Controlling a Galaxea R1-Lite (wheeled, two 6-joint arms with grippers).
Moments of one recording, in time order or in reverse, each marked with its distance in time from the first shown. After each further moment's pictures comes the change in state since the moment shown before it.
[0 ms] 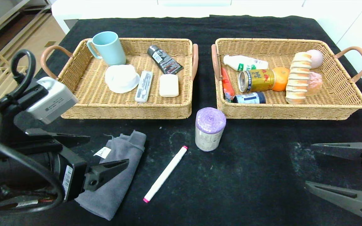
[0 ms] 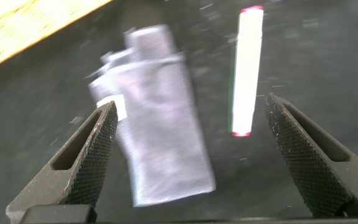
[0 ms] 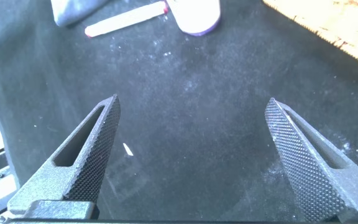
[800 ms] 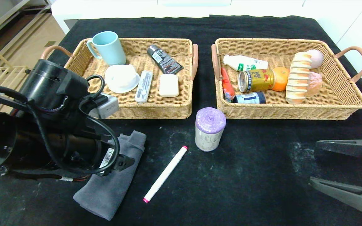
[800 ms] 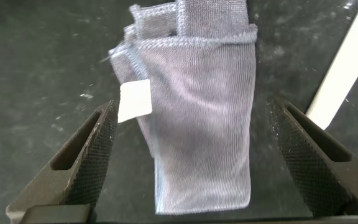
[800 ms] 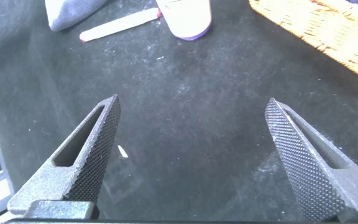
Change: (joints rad) left arm 0.100 0.293 -0.222 0.250 0.069 -0.081; right arm -0.029 -0.017 -0.004 -0.002 0.002 -0.001
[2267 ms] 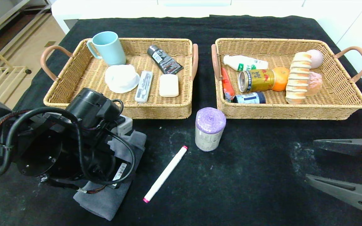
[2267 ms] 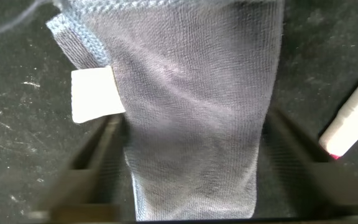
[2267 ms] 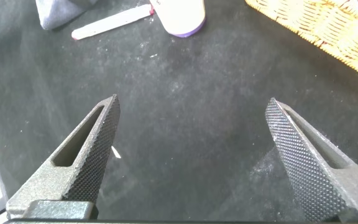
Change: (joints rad) left arm -0.016 0.100 0.038 0.026 0.014 -0.046; right arm -0.011 0.031 0.004 -0.023 -0.002 -0.003
